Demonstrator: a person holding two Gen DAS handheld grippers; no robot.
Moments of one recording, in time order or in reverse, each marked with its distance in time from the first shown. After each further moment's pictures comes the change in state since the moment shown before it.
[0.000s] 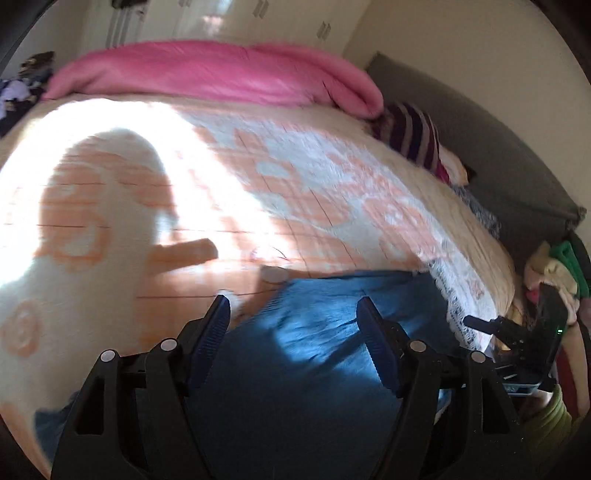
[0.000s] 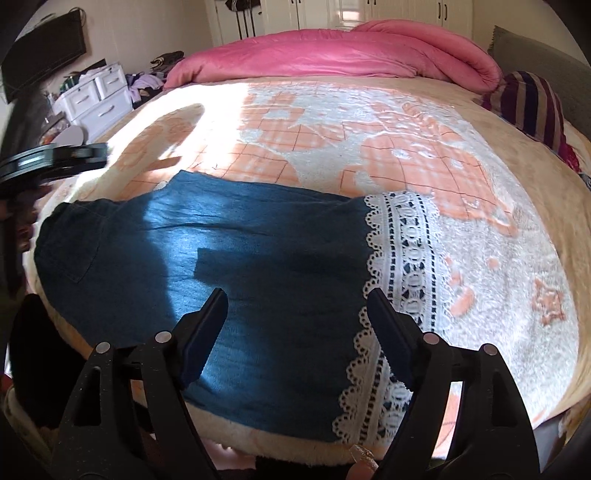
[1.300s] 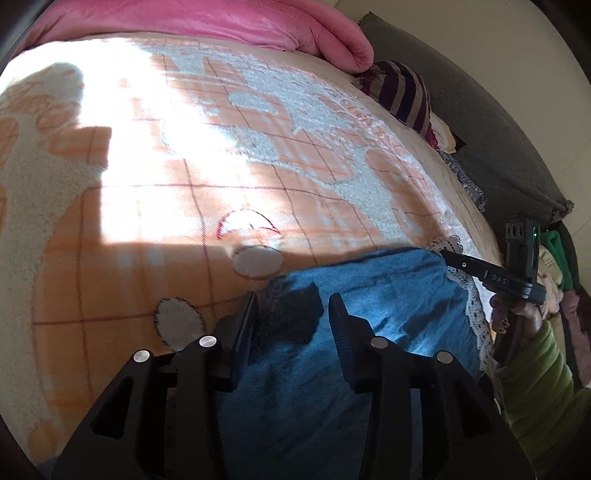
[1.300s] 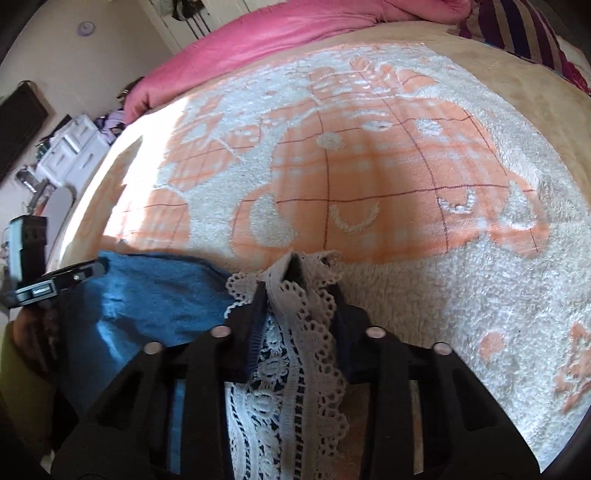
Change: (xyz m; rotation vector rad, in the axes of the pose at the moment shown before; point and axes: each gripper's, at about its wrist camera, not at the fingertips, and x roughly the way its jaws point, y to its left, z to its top) left arm 0.096 0.022 0.001 -0.038 0.161 -0.152; right arm 0.072 -0.124 0.046 0.255 0.067 0.136
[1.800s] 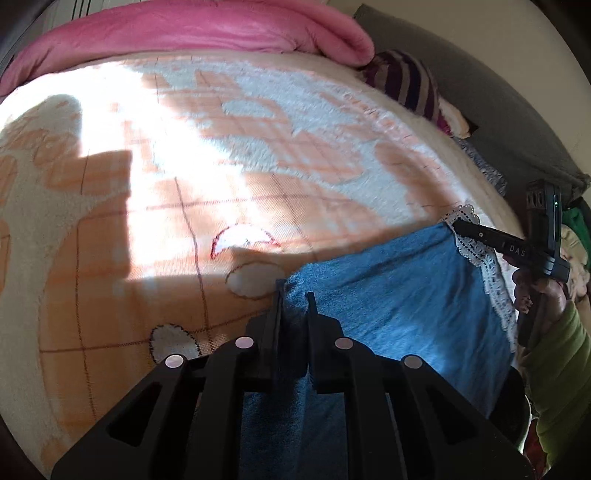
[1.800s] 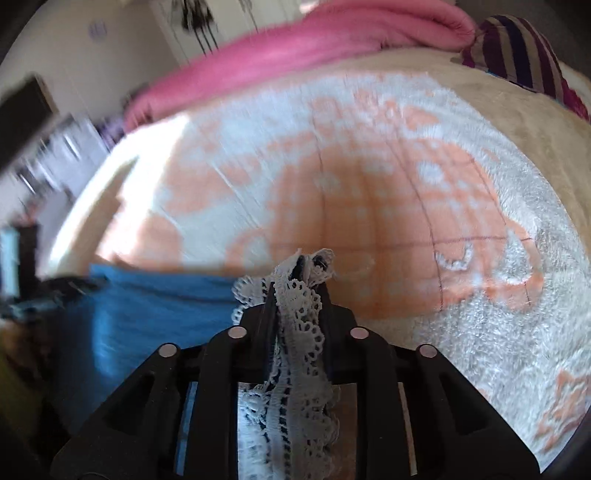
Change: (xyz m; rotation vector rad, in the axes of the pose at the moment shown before) left arm 0.019 -0.014 0.005 0.085 -0.011 0.135; right arm 0.013 0.005 0.021 -0.066 -0.055 -0.069
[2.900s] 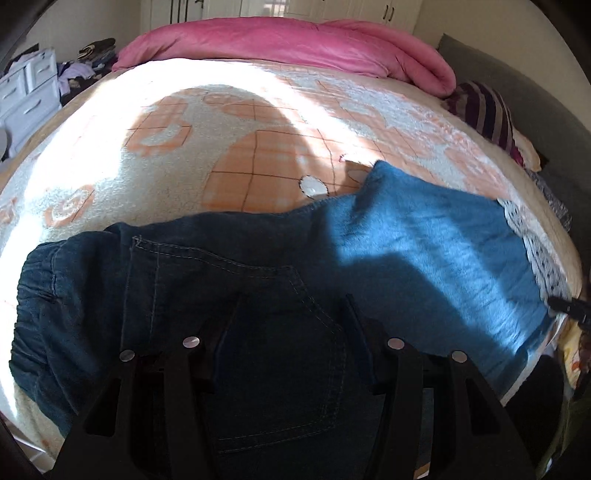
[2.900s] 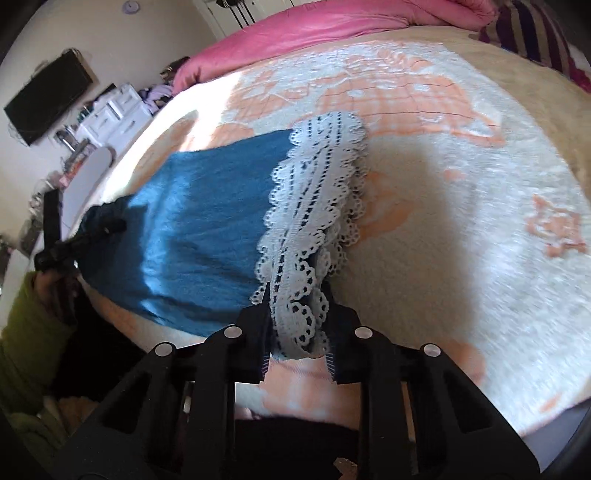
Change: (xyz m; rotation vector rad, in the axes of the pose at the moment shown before) left arm -0.100 0.006 -0.117 -0.190 -0.120 0.340; right arm -0.093 0.004 -0.116 -0.050 0.092 0.141
